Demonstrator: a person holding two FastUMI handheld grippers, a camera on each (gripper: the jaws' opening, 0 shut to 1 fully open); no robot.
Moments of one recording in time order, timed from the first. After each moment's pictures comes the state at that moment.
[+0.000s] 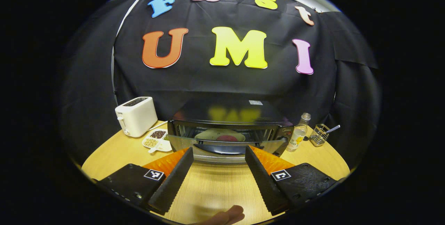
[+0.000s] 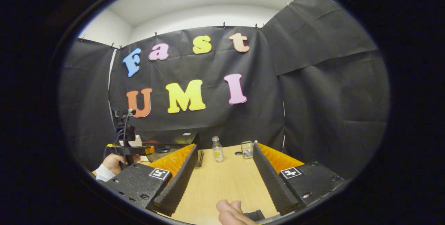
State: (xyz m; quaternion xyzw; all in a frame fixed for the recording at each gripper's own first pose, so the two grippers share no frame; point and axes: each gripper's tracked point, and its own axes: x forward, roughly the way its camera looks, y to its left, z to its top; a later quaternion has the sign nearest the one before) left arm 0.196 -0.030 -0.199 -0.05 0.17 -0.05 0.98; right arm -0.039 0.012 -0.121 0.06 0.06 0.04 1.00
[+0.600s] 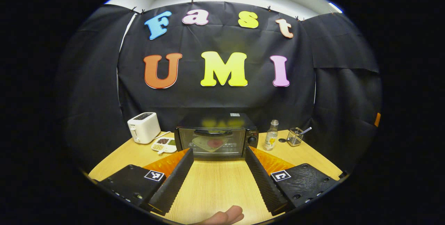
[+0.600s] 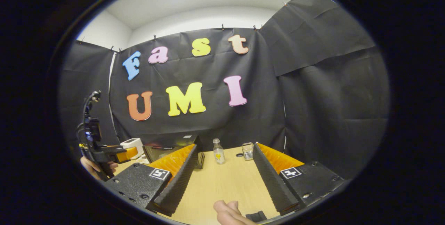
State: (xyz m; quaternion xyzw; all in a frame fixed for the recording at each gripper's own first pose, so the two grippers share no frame) left arm 0.059 -0.044 -0.118 -0.05 0.10 -0.06 0.99; right arm -0.038 0.007 -0.111 0.06 0.05 0.05 1.00
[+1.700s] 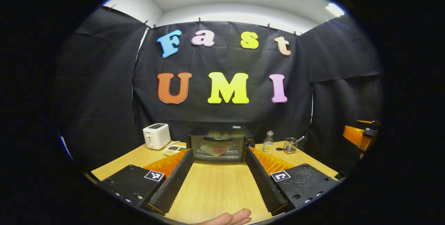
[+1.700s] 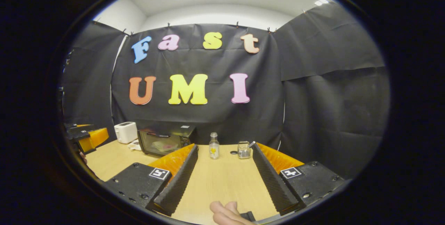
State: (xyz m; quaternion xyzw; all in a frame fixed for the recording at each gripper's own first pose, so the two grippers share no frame) left arm -0.020 -0.032 -0.096 -0.05 0.03 -0.04 1.00; right arm -0.045 0.013 -0.112 -0.02 0.06 0.05 1.00
